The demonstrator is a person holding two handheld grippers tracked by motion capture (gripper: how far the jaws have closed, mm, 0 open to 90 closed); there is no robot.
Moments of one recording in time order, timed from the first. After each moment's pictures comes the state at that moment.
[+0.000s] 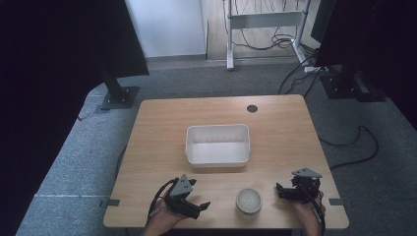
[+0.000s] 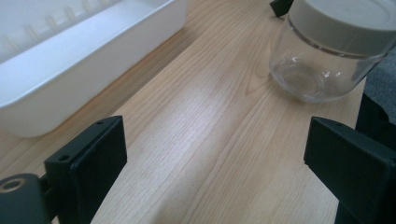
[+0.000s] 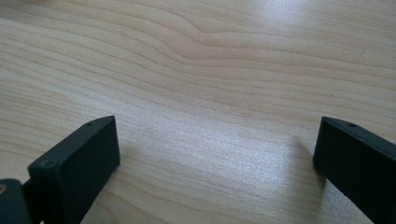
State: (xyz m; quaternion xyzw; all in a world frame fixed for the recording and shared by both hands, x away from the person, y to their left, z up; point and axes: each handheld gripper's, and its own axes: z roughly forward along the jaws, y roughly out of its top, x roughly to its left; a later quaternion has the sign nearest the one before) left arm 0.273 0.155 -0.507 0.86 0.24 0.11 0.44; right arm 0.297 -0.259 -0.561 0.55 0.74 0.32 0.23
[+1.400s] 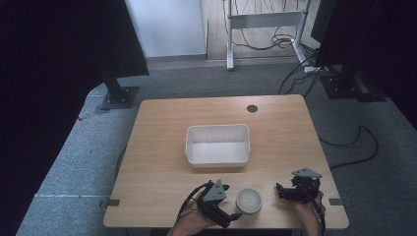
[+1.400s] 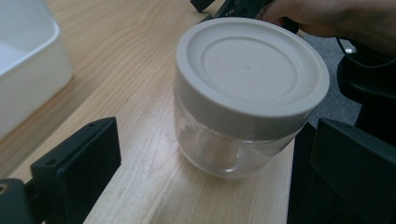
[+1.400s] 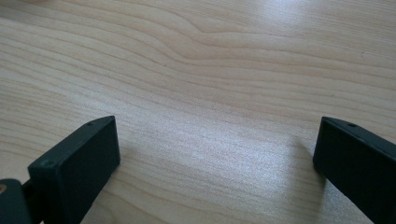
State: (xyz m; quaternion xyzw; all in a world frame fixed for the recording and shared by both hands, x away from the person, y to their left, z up) left arm 0.265 0.065 -0.516 0.87 0.16 0.05 0.46; right arm 0.297 -0.259 -0.561 0.55 0.74 0.32 0.23
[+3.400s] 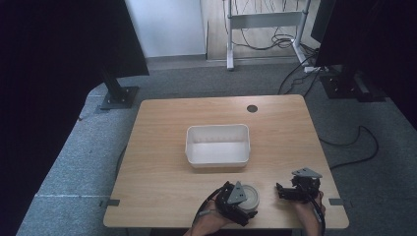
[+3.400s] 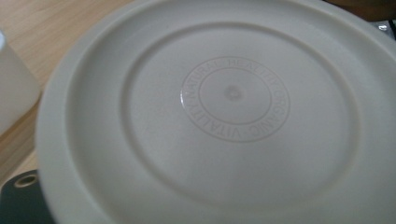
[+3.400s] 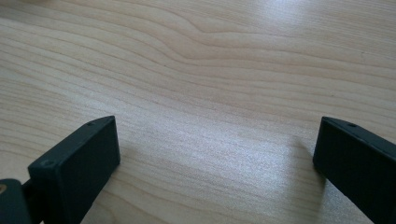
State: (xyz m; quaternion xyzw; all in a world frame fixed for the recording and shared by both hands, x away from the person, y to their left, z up) left arm 0.269 0.016 -0.531 0.89 0.15 0.09 0.43; right arm 0.297 -0.259 -0.561 0.55 0.74 0.32 0.23
